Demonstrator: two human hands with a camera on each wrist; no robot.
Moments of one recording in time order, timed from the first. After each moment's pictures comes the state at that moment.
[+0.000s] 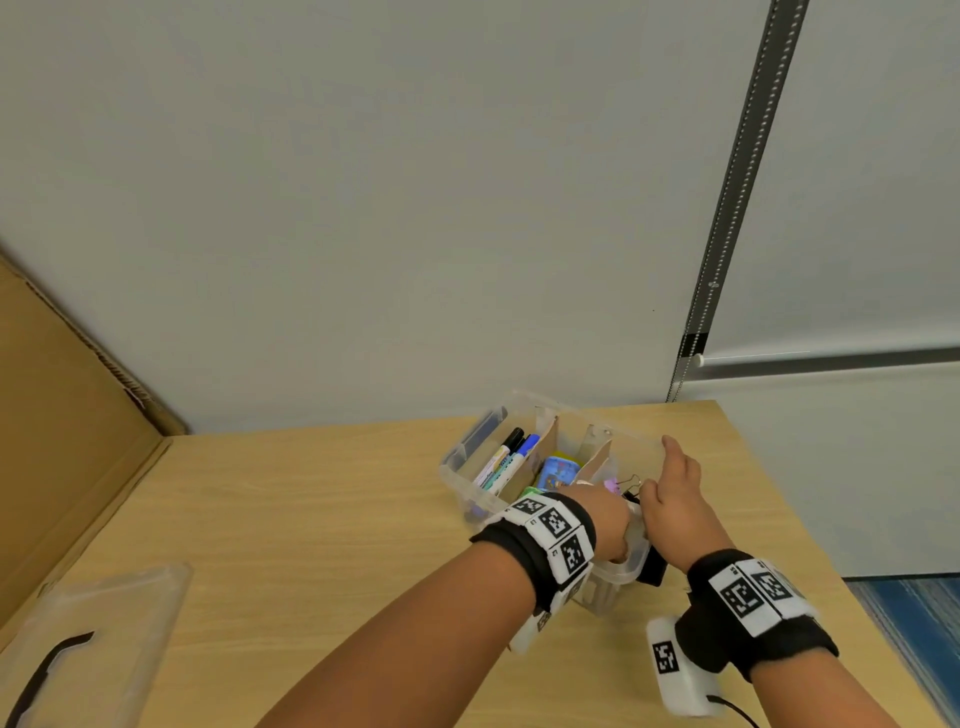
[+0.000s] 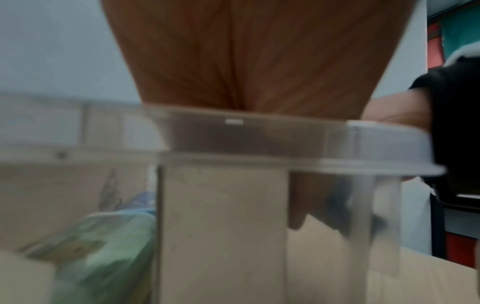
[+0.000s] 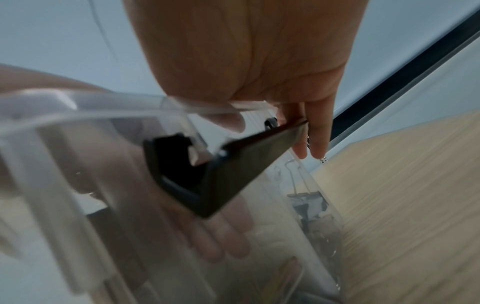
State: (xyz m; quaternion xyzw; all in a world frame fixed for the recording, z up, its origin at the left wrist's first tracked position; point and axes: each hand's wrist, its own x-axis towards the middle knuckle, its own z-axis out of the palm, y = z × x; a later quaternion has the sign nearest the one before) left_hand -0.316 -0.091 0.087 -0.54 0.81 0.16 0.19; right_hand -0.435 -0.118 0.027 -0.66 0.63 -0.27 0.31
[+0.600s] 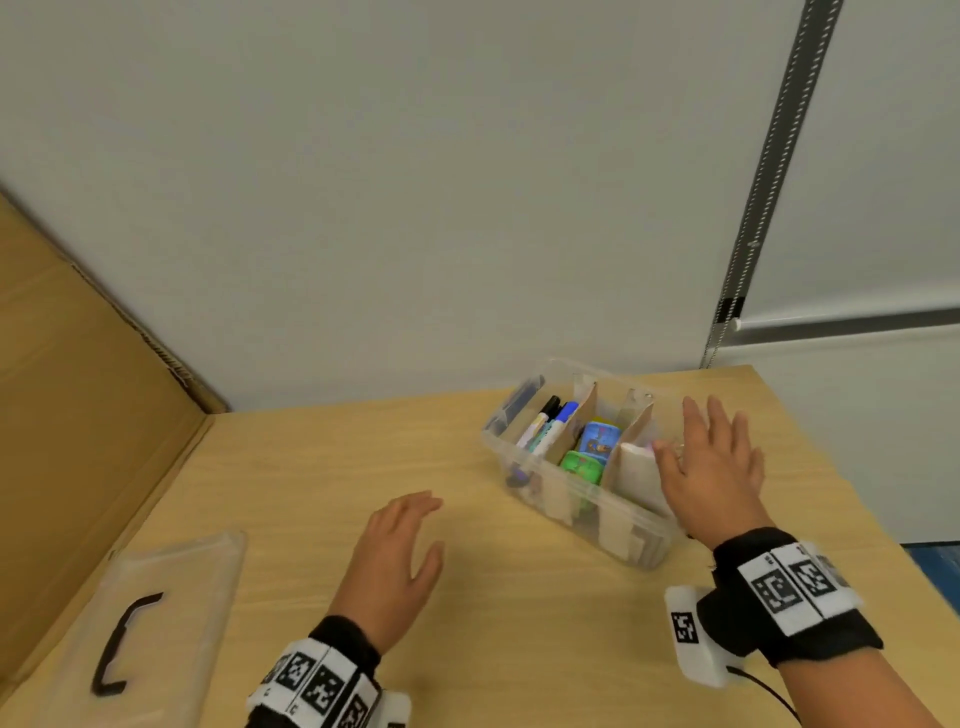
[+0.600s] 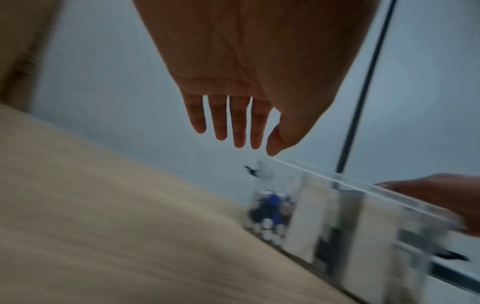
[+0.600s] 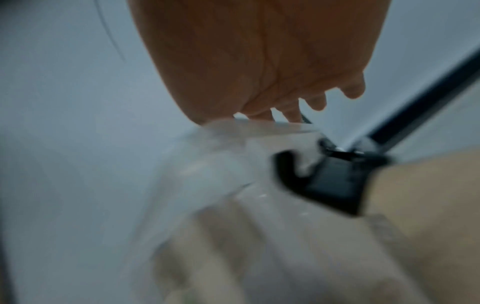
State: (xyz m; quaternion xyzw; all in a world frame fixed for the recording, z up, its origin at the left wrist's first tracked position) left_hand -0.114 0.065 0.023 -0.71 0.66 0.10 -0.22; right_hand -0.406 -0.077 0.049 -0.70 0.66 -0.20 0.19
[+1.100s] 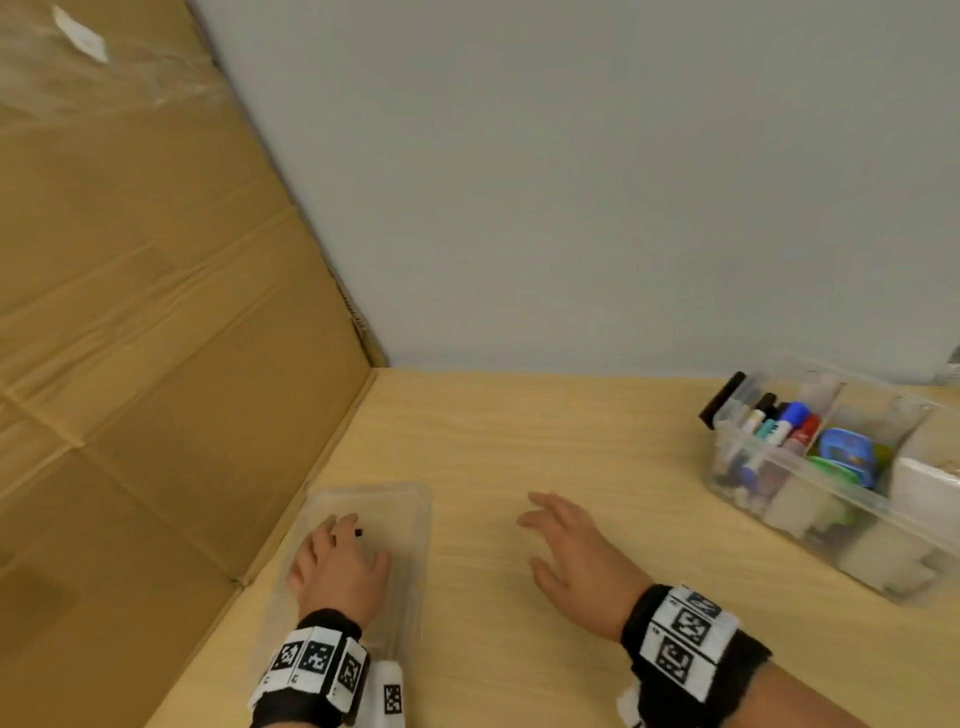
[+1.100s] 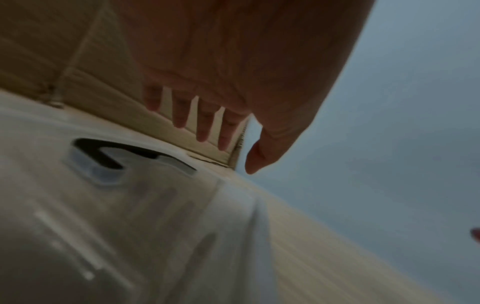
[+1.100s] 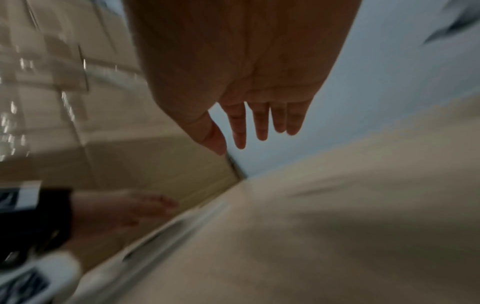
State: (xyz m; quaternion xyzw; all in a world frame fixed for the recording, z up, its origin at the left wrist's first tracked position) left_hand 0.114 0.180 -0.011 -0.93 0.31 0.12 -0.13; right_hand -0.126 0.056 0.006 -0.91 0.29 -0.08 0.29
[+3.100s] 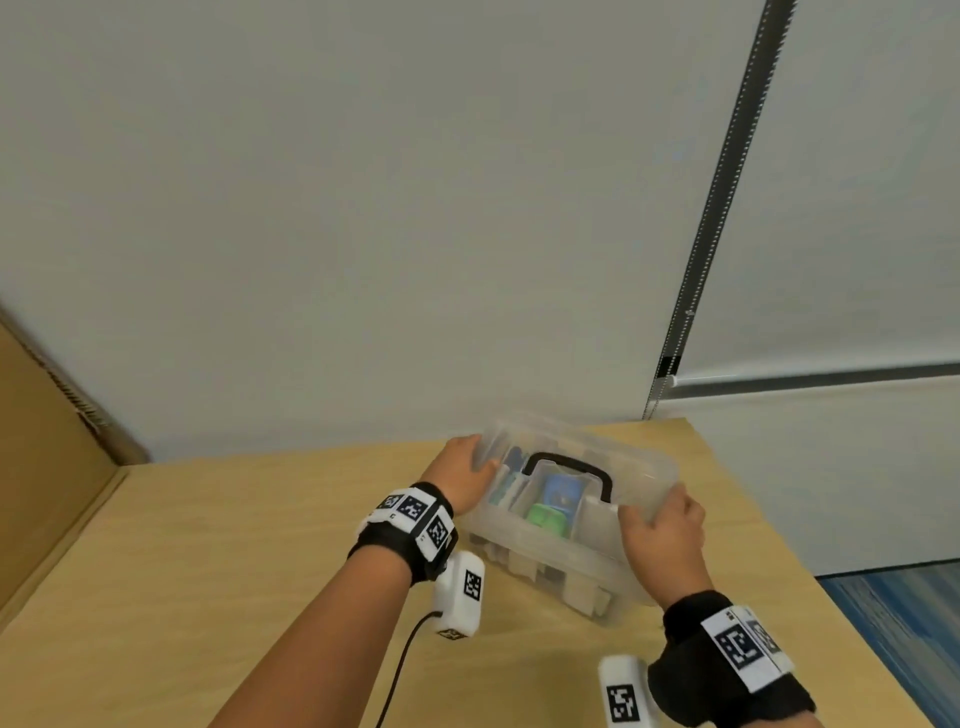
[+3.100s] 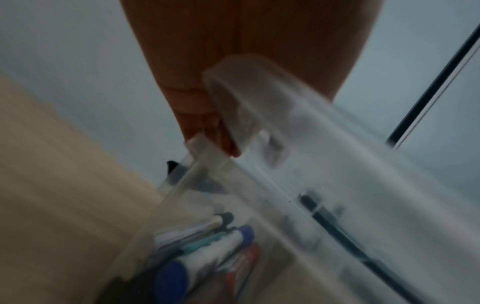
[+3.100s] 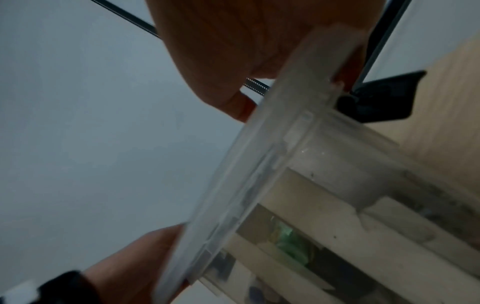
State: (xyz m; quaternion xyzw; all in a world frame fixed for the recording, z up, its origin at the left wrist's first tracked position) left_hand -0.153 -0.108 0.064 -0.68 0.64 0.28 -0.23; right_hand -0.389 -0.065 0.050 -0.55 0.71 -0.33 0.29
